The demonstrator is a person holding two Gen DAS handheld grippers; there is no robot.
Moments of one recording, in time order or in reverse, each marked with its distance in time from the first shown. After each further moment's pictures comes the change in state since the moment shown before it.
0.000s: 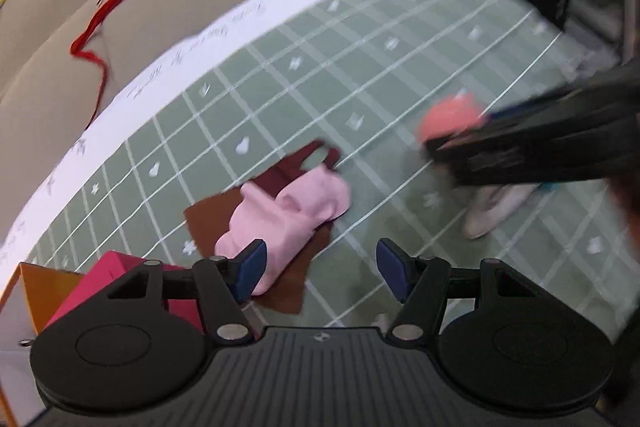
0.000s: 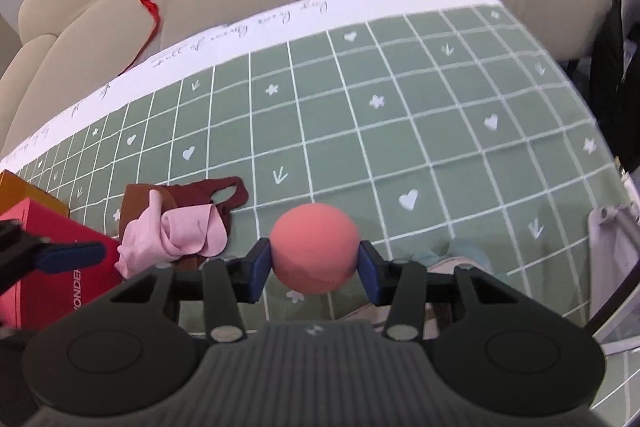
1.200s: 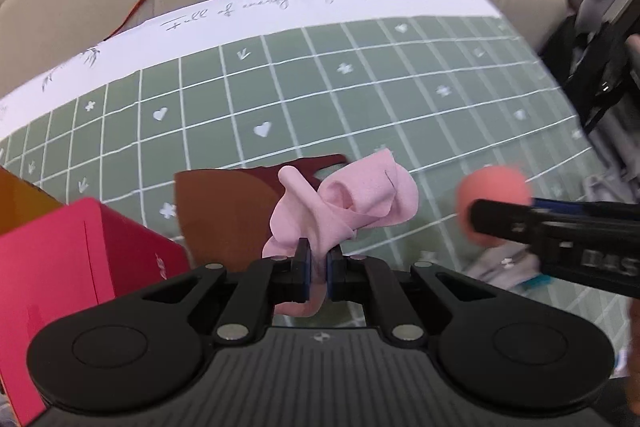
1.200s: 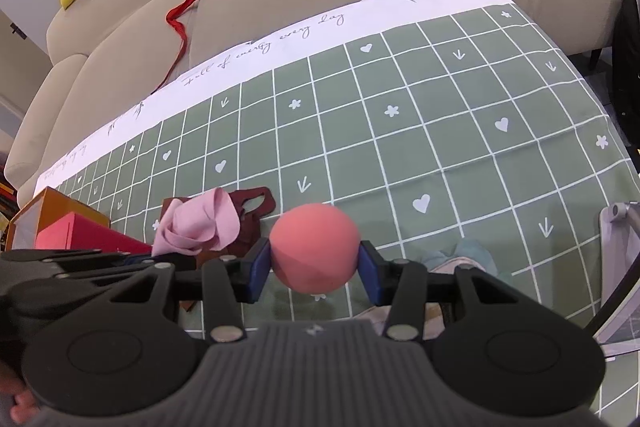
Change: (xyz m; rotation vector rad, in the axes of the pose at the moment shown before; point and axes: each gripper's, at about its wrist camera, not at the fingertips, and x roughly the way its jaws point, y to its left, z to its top) left arm 0.012 0.034 0.006 -0.387 0.002 -0.091; right arm -0.017 -0.017 0.003 0.048 -0.006 0.130
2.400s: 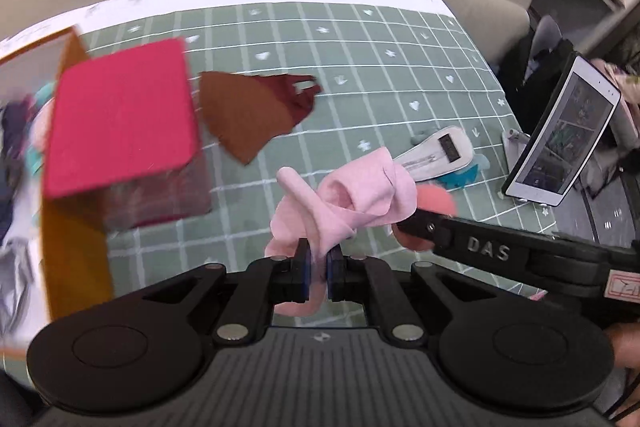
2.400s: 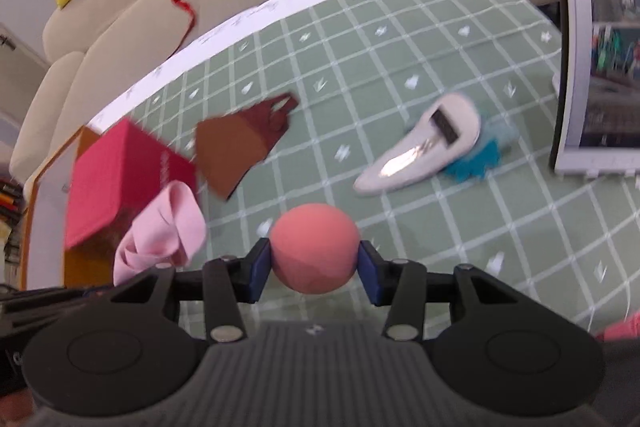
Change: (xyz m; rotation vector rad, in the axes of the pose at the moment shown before) left arm -0.107 -0.004 -0.116 -0.113 -0.013 -0.111; right arm -0.070 0.037 -0.112 0.073 0.029 -0.026
